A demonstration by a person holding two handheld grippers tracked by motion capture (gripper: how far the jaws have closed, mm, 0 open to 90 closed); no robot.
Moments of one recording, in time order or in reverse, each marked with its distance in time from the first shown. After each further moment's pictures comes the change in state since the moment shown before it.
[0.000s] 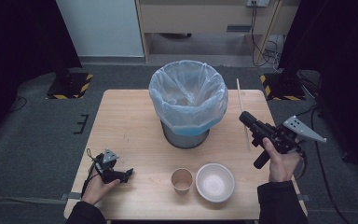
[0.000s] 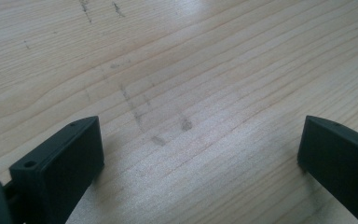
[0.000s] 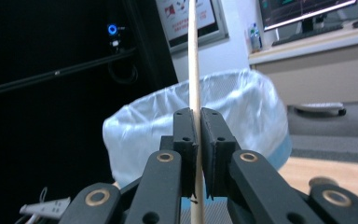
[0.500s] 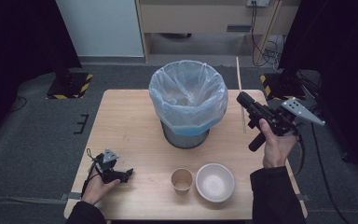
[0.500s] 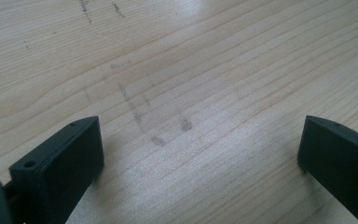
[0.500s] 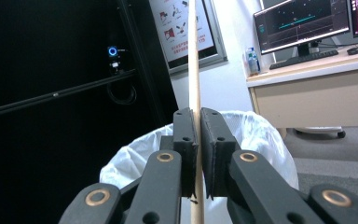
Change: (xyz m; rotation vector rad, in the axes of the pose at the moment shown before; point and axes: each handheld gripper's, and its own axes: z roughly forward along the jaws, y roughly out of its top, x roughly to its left) left arm 0.000 0.000 0.000 0.001 0.000 0.002; right arm 0.007 0.033 0.030 -0.071 -0.003 -0.010
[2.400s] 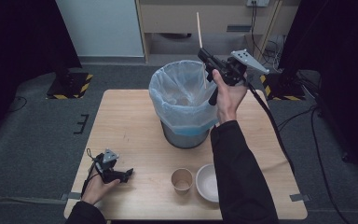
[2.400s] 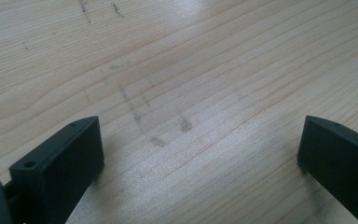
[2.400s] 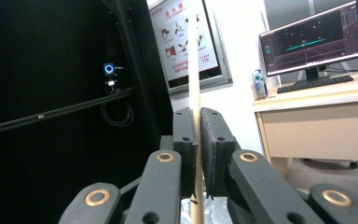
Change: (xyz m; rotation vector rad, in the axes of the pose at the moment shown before) left arm 0.000 0.000 0.000 -0.001 -0.004 0.000; right arm 0.025 0.025 0.153 -0.061 -0.006 -0.033
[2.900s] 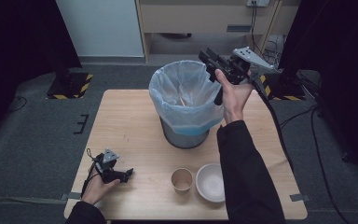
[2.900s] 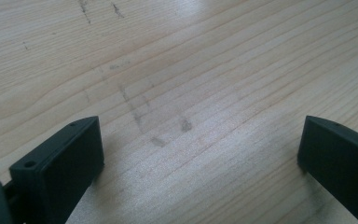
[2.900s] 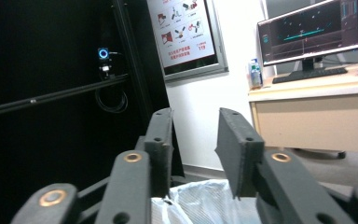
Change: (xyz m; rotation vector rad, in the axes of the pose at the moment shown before) left arm 0.000 0.000 0.000 -0.001 0.000 0.000; right arm -0.006 0.011 -0.008 0.060 -0.011 -0.037
